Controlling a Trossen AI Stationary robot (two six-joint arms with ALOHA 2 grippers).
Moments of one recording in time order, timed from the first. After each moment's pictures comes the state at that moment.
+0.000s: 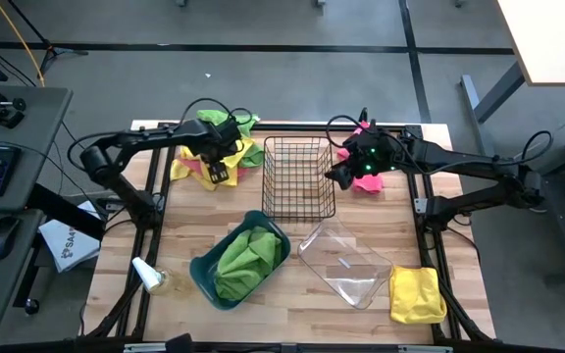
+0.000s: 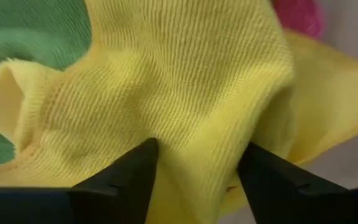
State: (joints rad) left arm 0.64 1.61 1.02 -0.89 -0.22 0.28; right arm -0.30 1.17 0.98 -0.50 -0.11 0.60
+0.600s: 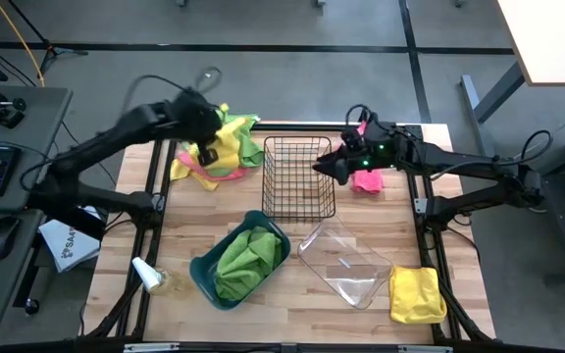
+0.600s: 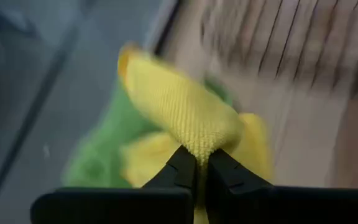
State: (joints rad) left arm 0.61 1.20 1.26 -0.96 -0.10 0.35; right arm -0.27 1.17 0.98 -0.14 -0.20 0.61
